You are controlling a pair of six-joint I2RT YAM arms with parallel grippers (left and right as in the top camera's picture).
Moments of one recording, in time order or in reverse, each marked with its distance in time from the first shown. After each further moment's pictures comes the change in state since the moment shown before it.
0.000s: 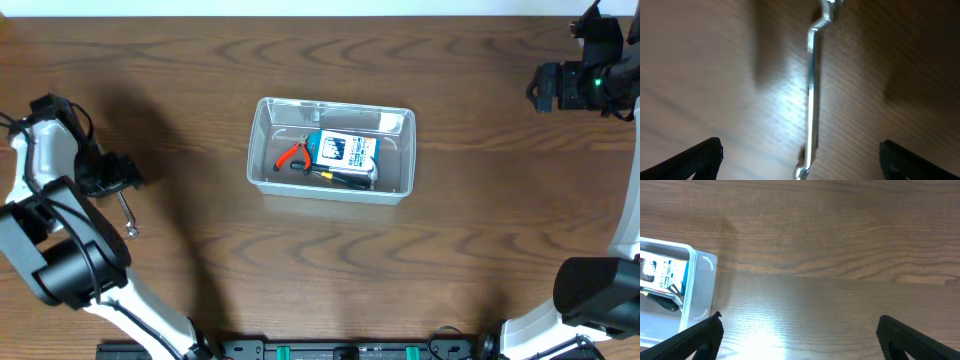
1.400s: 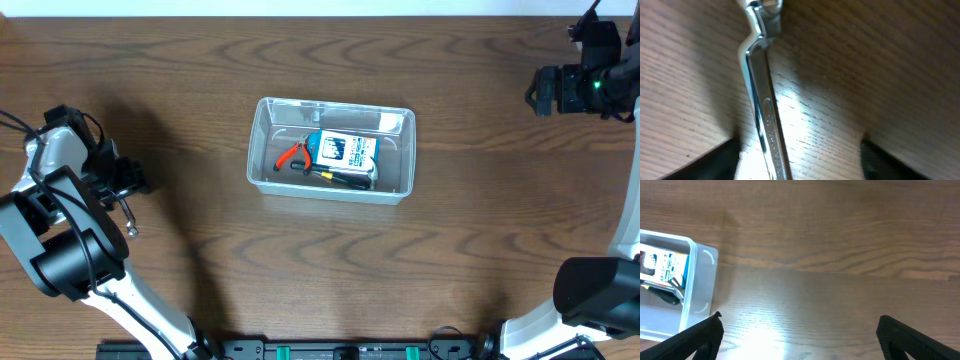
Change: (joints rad) left arm 0.000 0.055 -0.069 0.125 0.086 0.072; right arm 0.000 0.000 0.000 -0.027 0.000 -0.011
